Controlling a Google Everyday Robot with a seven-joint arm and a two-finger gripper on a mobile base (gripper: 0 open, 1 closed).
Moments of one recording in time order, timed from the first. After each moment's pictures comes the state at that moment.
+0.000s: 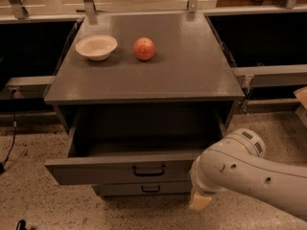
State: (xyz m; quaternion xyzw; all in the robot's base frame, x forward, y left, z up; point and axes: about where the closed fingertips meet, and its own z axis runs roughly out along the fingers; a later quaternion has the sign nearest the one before) arm 0.410 -0.129 0.618 -0.66 0.74 -0.03 0.13
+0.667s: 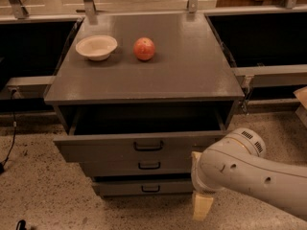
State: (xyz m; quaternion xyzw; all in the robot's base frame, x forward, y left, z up) arm 0.410 -0.129 0.618 -0.66 0.74 -0.03 0.13
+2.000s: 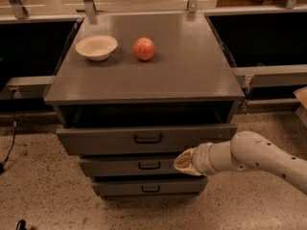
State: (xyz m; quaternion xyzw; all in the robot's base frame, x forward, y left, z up) arm 0.491 -0.099 0.590 -0.60 0.71 0.17 0.34
